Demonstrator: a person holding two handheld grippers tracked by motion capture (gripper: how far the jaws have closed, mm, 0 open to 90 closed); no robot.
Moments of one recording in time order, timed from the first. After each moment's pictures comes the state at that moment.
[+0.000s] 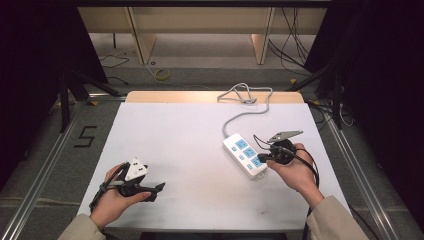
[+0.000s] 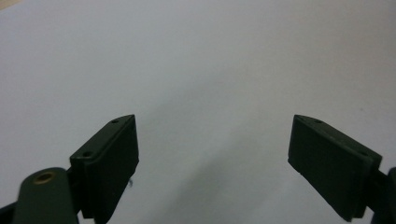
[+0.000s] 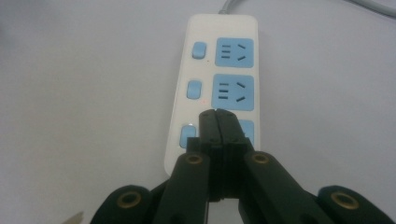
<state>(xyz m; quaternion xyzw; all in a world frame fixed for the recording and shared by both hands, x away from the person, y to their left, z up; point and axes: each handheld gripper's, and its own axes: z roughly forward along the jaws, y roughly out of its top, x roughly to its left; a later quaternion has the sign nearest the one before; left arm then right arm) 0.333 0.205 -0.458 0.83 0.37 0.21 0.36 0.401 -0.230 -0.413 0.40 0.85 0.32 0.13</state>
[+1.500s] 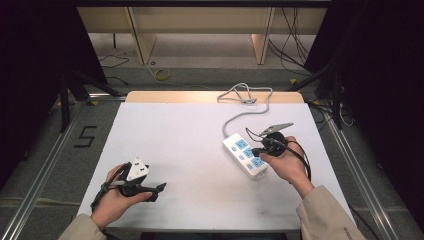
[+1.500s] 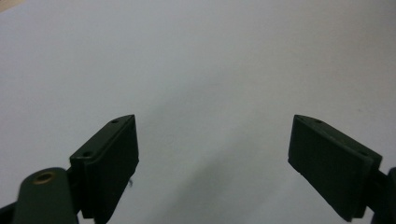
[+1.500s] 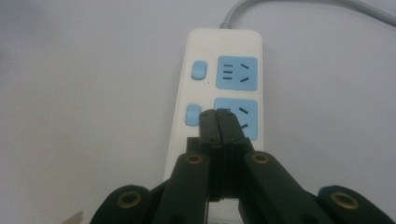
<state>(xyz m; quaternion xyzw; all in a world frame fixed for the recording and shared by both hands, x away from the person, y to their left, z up) 0.333 0.203 -0.458 0.83 0.36 0.21 0.36 0.424 -0.214 -0.412 0.40 0.85 0.32 0.12</state>
